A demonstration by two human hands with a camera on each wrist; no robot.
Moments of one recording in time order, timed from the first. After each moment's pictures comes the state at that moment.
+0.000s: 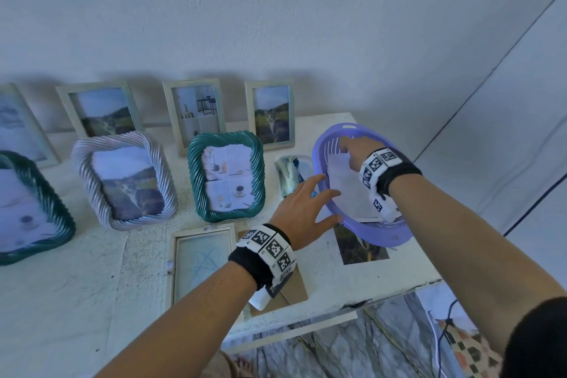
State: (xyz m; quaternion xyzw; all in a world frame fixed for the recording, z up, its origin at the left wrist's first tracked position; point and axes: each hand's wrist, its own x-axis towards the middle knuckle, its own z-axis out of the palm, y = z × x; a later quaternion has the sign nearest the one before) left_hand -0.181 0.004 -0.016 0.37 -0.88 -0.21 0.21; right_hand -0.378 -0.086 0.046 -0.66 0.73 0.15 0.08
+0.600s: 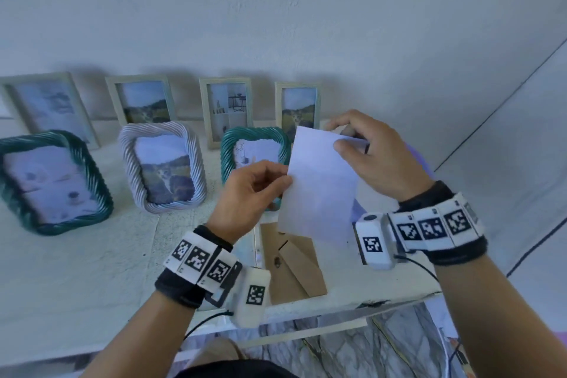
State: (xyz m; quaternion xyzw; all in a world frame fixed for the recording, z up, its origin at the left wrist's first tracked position) left_hand -0.065 0.028 0.057 0.41 -0.59 -0.53 0.46; right_hand -0.285 0.023 0.139 -0.75 0.54 -0.32 0.19
